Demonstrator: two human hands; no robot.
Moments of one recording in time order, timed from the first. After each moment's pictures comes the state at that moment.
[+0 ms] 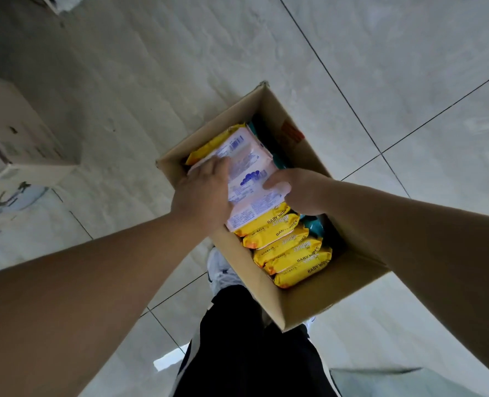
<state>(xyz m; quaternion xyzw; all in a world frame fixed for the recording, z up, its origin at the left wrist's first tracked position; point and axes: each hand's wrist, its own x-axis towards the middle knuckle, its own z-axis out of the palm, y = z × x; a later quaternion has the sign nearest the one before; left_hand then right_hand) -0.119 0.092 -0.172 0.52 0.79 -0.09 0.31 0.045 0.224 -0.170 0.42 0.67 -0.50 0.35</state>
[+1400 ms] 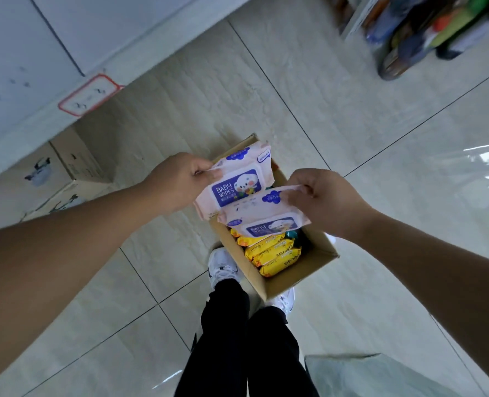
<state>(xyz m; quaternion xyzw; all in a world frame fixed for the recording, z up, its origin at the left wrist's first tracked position) -0.167 0.116 0.041 0.45 0.77 0.10 0.44 0.086 0.225 0.065 0.44 0.74 -0.50 0.09</state>
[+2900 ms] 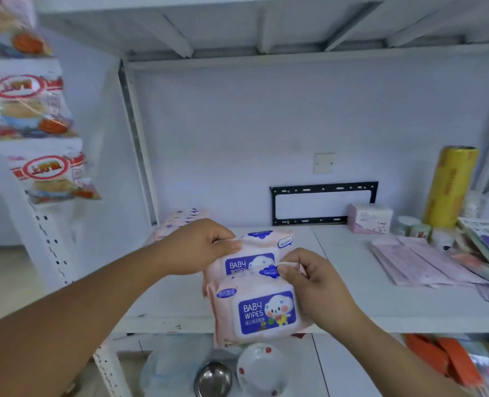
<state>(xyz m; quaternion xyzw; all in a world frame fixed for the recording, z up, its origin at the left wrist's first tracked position) -0.354 -0.210 0.837 0.43 0.86 0.26 0.06 -0.204 -0.019 0.771 0.08 0.76 -0.61 -0.20</state>
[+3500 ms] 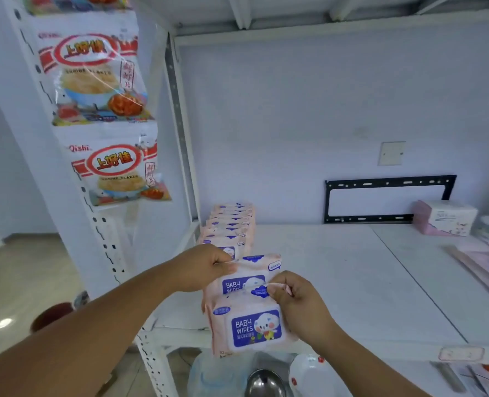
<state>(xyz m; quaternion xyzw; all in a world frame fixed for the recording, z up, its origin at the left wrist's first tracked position) -0.522 -0.331 0.755 0.37 0.90 0.20 0.12 -0.386 -0.138 0.681 0.08 0.78 -0.61 -0.13</state>
